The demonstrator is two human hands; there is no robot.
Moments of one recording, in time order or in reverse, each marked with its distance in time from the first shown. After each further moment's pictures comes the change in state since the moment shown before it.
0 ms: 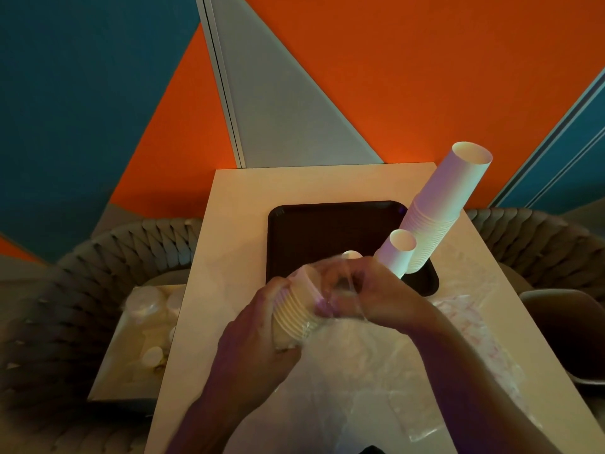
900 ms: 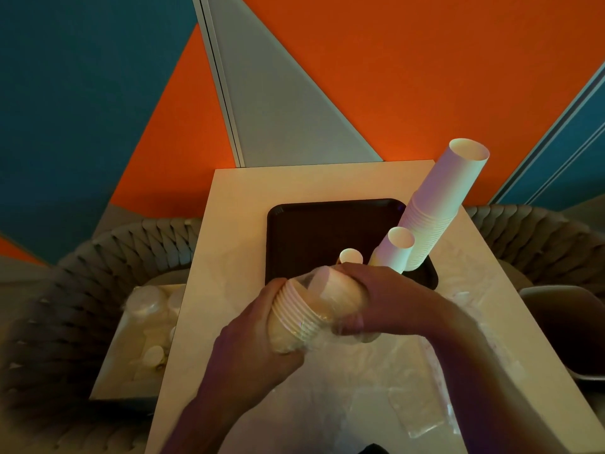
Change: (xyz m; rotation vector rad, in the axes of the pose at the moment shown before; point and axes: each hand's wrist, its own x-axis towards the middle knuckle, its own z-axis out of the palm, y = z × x) left_hand -0.002 0.006 -0.003 0.020 -0.040 -0.041; right_hand -0.016 -0.001 -0.015 -0.439 -0.065 0.189
